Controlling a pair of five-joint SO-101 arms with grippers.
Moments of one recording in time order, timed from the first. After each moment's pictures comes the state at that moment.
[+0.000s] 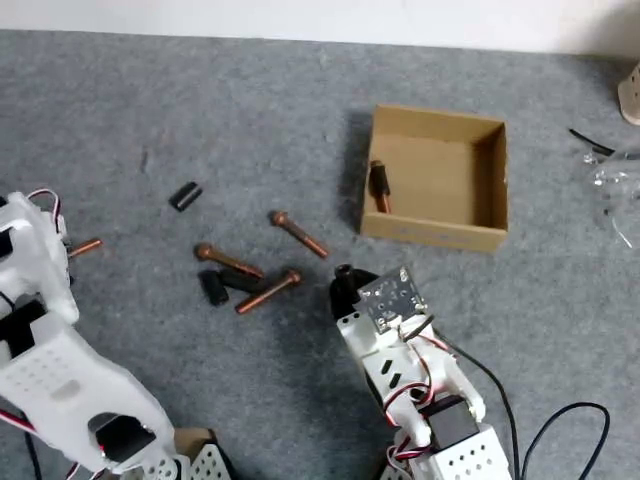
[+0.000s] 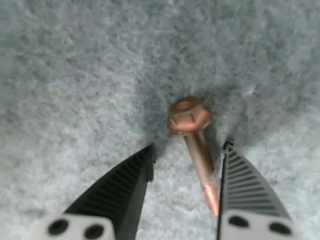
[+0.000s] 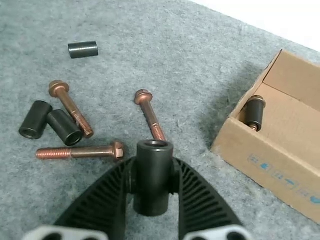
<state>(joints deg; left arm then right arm) -42.5 23.3 8.0 58.3 72.0 -30.0 -104.0 95.9 39.5 10.9</state>
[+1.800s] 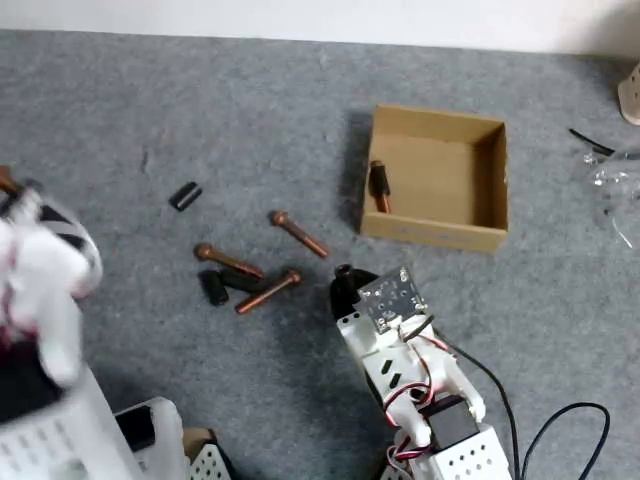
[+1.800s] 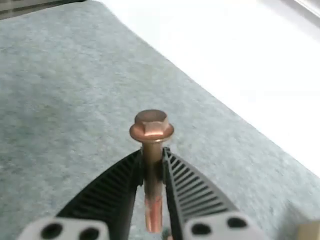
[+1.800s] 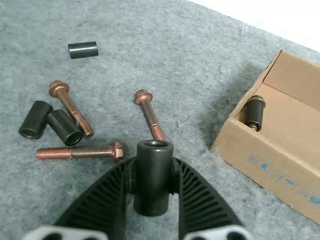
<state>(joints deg) -28.1 -61.5 23.8 69.9 26.1 -30.0 -104.0 95.9 38.9 10.9</state>
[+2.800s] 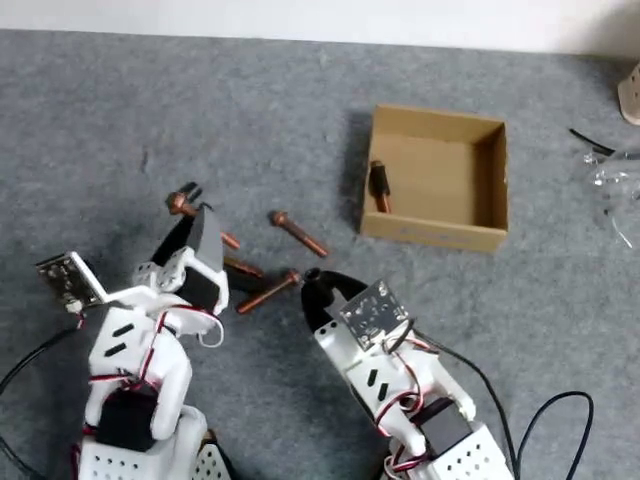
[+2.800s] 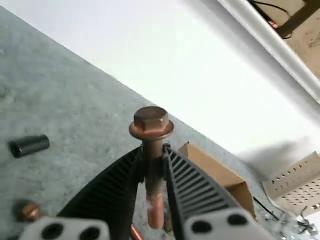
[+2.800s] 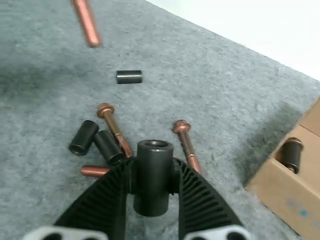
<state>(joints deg) 4.1 -103.5 81.9 35.9 43.5 -39.6 -104.0 95.9 34.2 10.9</state>
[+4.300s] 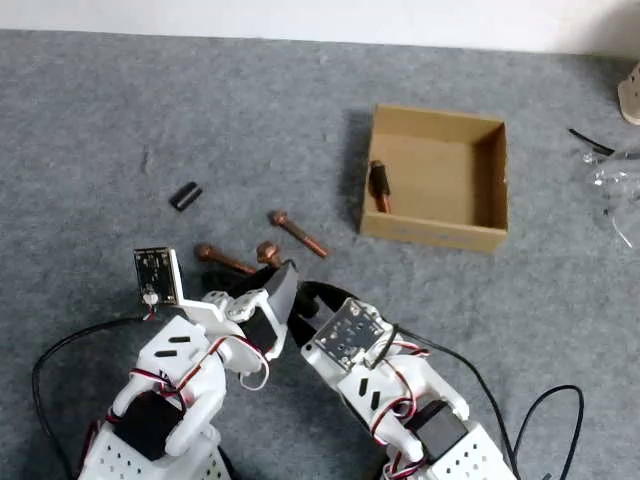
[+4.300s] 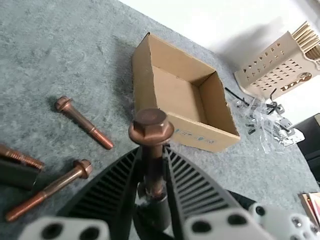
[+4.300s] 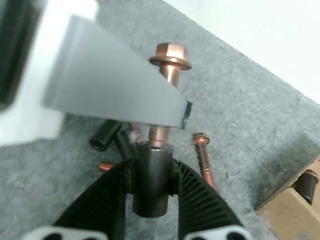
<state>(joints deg) 27.1 -103.6 84.9 46.5 44.8 -44.3 -103.9 96.0 33.0 17.8</state>
